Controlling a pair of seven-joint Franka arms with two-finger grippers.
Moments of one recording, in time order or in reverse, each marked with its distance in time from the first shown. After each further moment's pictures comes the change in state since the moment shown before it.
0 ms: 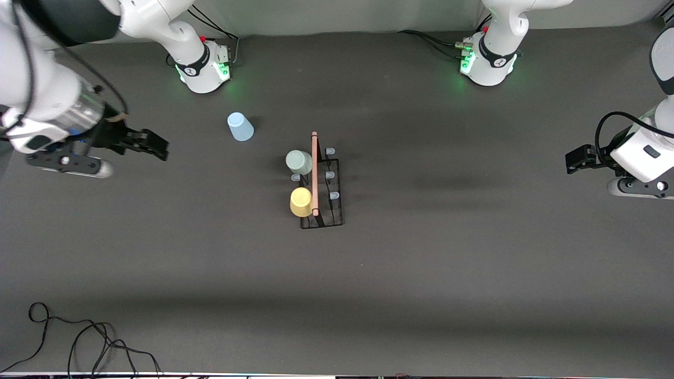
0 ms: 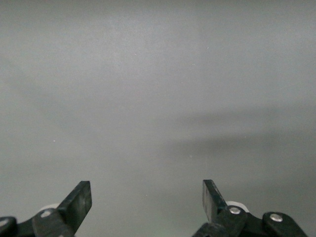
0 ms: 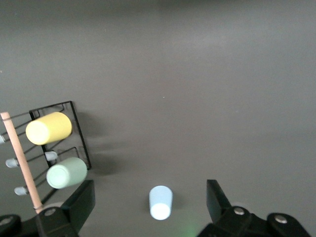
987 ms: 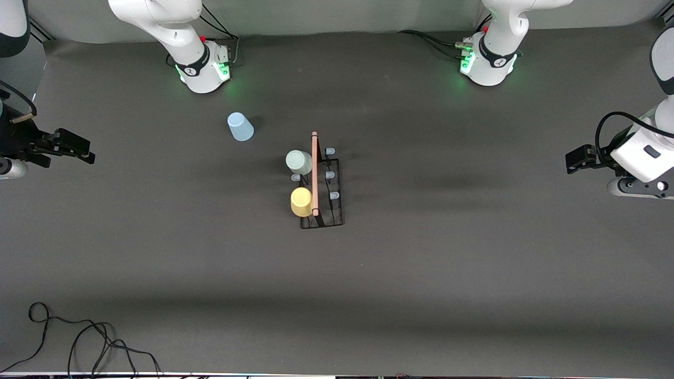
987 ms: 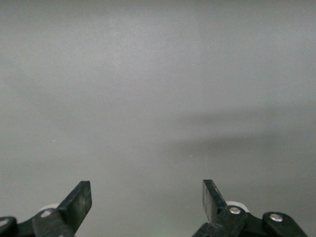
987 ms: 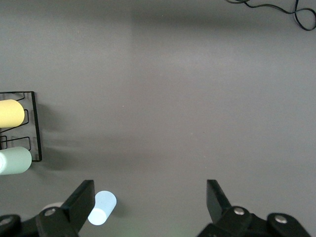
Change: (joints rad) left arm 0.000 0.000 0.000 0.000 0.000 0.000 0.000; right arm -0.624 -0.016 0.417 -0.010 -0.025 0.027 -0.376
